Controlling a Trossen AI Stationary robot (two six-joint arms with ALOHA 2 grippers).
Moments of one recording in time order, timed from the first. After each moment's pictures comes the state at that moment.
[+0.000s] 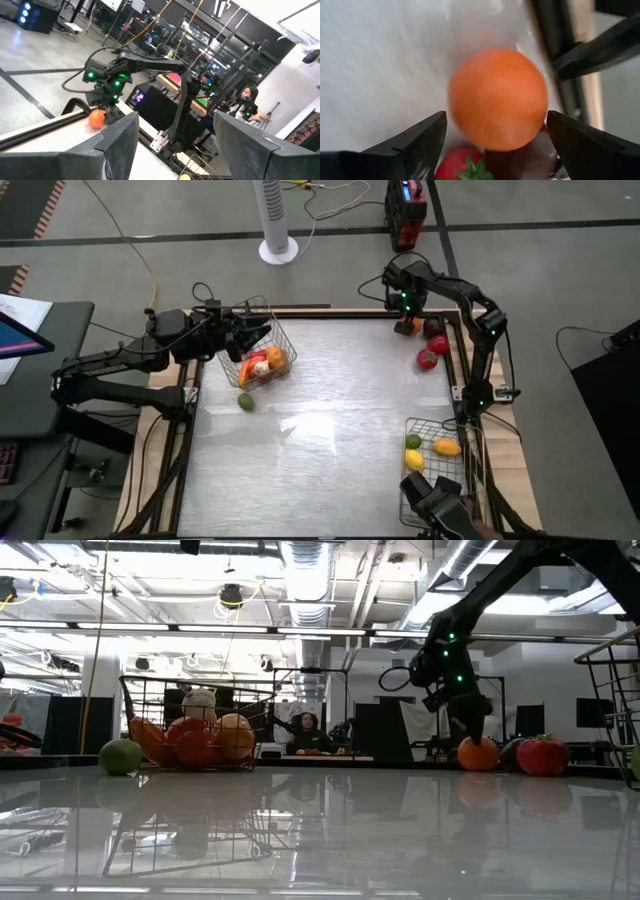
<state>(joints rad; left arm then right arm) 0.19 0.88 1.00 -0.06 -0.16 -0.61 -0.97 1.97 1.53 -1.24 0.20 -0.50</state>
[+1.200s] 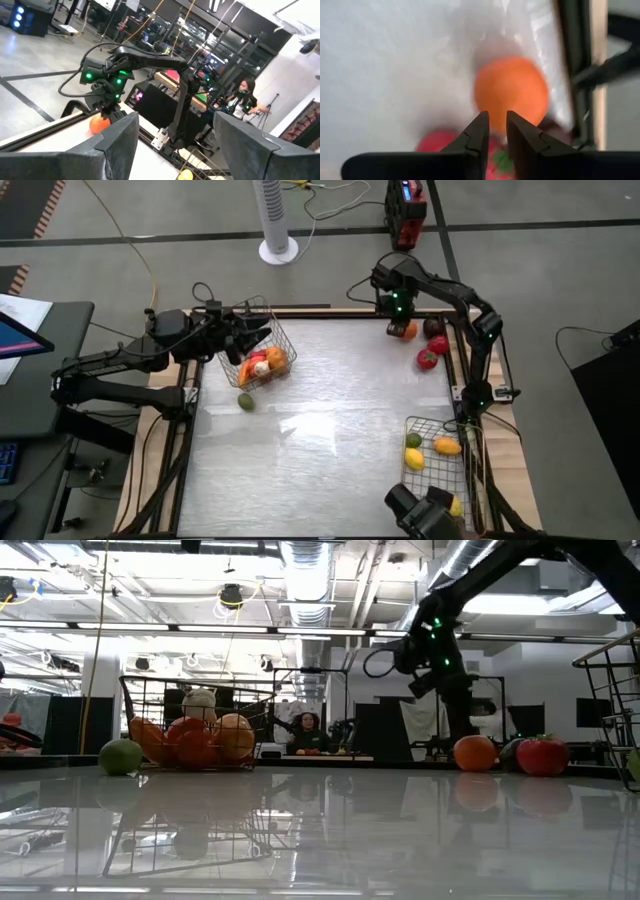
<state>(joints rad) 0.19 0.88 1.00 -0.07 -0.13 -0.56 -0.87 1.97 1.65 -1.40 0.17 -0.46</state>
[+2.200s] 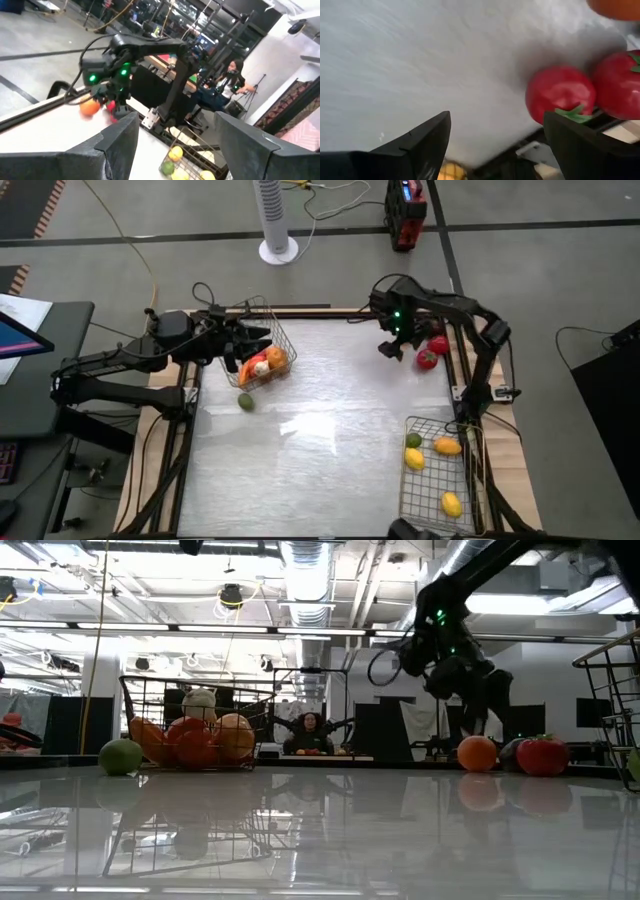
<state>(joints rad) 0.19 0.87 1.00 -0.14 -0.02 -0.58 -0.74 1.86 1.45 -1.54 -0.05 0.20</state>
